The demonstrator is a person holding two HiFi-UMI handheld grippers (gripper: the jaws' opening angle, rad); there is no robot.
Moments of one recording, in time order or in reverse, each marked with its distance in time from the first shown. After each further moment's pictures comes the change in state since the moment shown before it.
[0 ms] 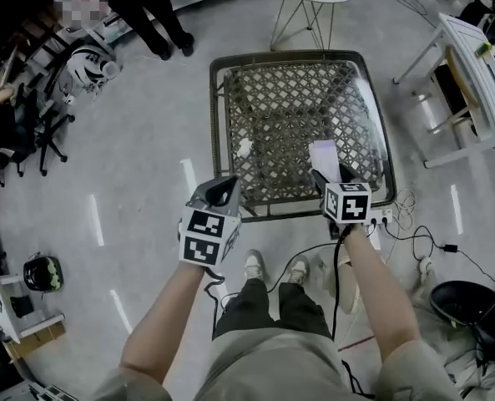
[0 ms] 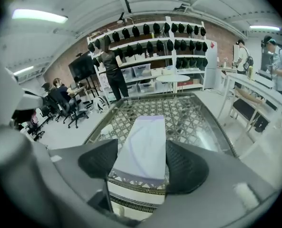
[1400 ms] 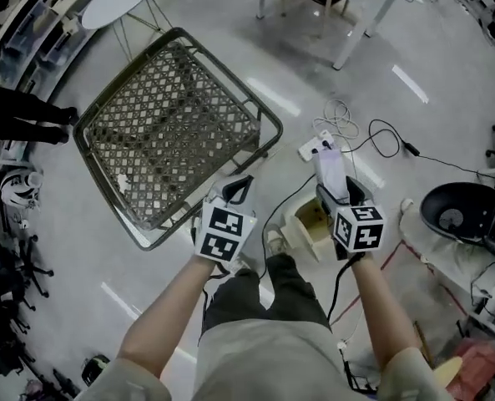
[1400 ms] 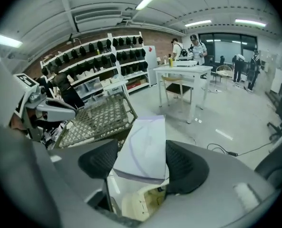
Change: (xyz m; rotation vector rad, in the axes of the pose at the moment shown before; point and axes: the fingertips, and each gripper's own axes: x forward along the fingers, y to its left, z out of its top) left arm 0.108 -0.362 -0.010 0.450 0.101 -0.548; right arm -0.275 -0.197 -0.213 0.428 -0.106 -0.373
